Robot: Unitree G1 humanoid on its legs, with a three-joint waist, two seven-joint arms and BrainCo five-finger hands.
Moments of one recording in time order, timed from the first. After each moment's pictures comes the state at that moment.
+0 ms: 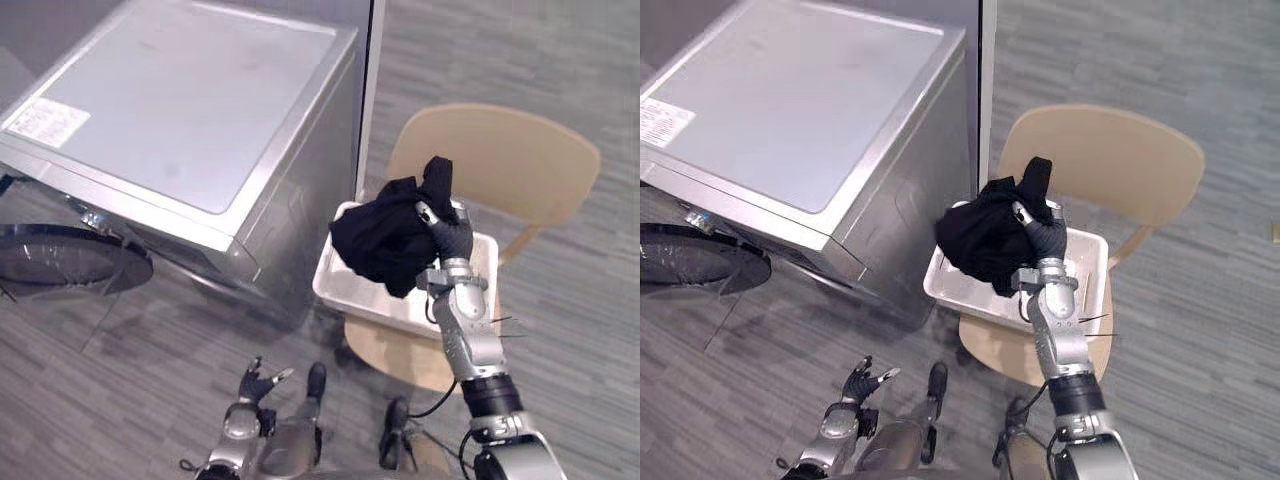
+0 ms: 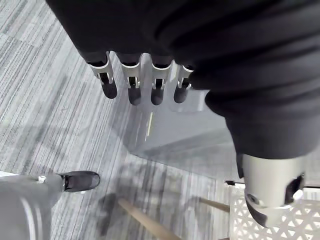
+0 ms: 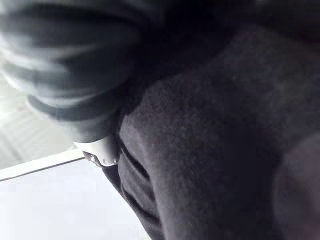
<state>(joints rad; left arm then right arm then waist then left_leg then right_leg) 0.05 0.09 -0.05 0.87 0.05 -0.11 0.20 -0.26 -0.07 0.09 0.05 0.34 -0.22 -0.14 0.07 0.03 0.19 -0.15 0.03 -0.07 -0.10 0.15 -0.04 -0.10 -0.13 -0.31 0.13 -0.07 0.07</state>
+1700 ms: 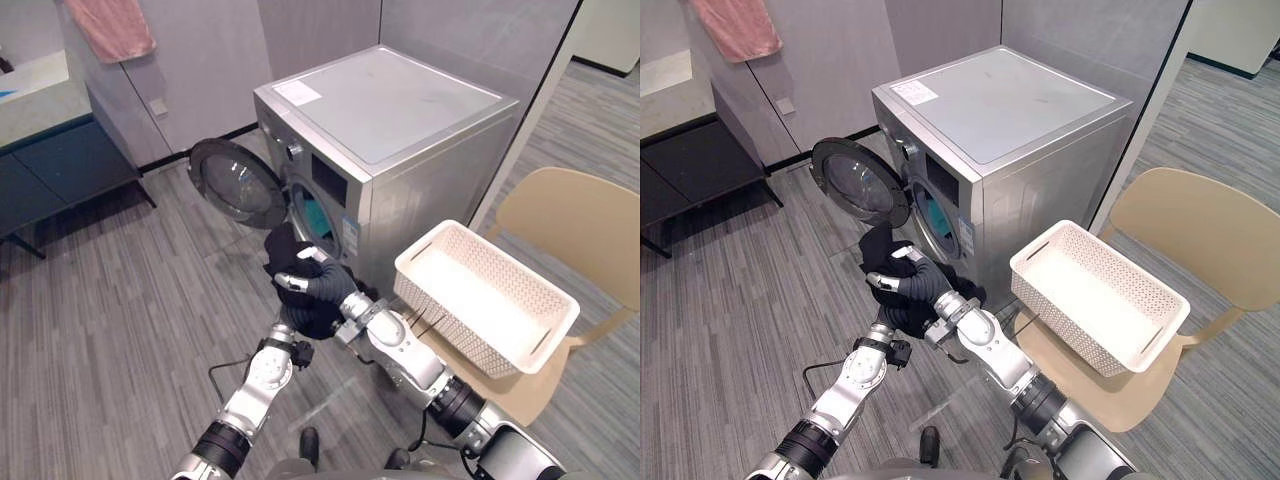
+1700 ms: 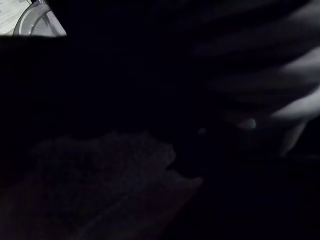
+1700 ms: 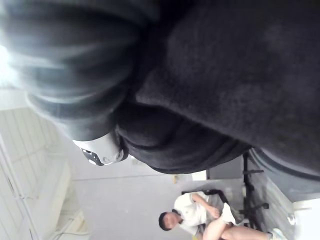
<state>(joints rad) -0.11 0.16 -0.40 0.32 0.12 -0.23 0.27 -0.39 -0.15 0.70 0.18 0.37 -0.19 0.05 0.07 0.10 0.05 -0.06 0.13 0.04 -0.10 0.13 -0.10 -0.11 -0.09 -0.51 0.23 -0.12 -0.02</state>
